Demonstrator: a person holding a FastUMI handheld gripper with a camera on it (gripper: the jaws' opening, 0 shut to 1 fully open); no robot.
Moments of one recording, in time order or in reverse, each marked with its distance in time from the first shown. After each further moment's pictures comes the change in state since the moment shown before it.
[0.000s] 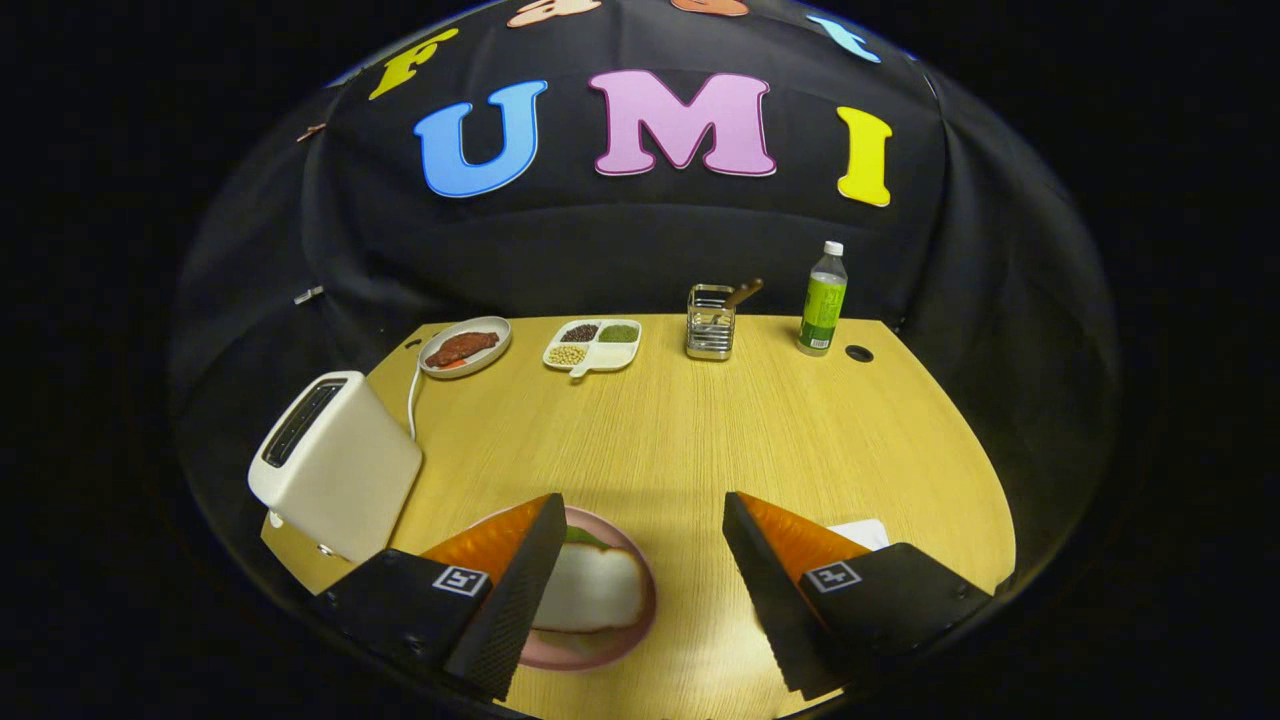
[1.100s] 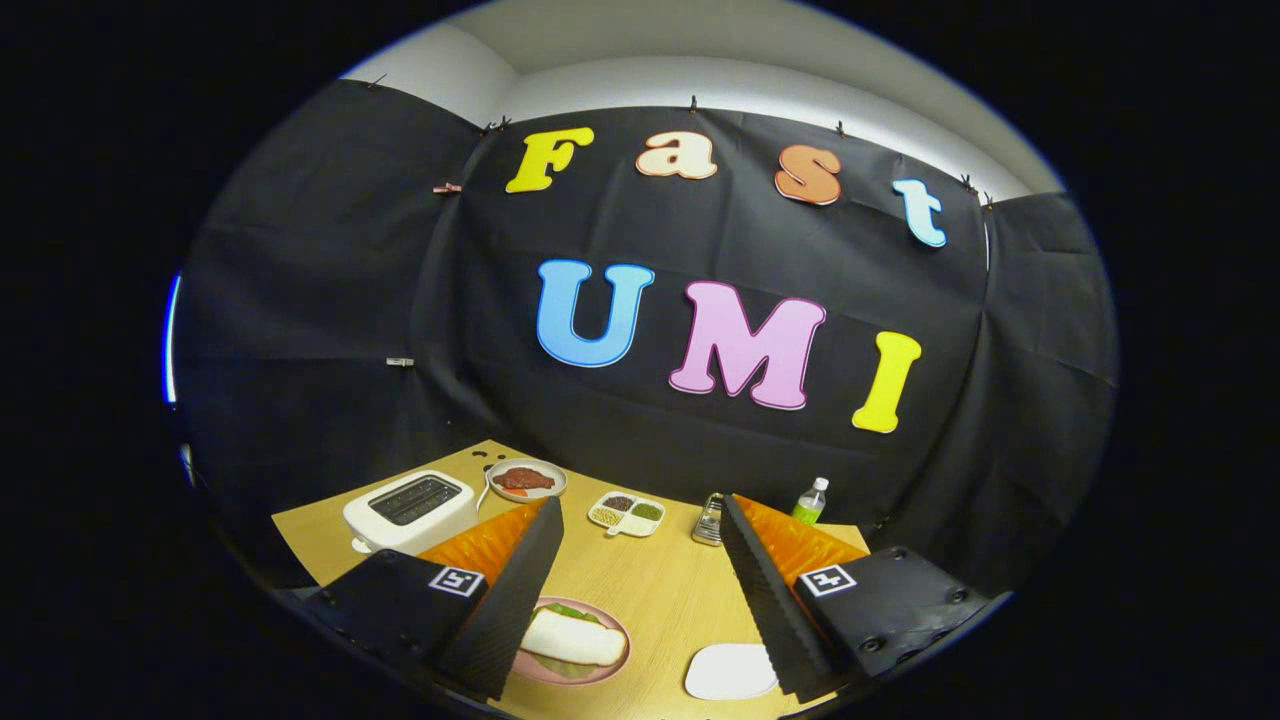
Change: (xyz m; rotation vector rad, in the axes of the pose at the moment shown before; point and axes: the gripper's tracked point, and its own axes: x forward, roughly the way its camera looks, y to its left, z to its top) arm -0.199 0.045 0.153 -0.281 -0.506 0.097
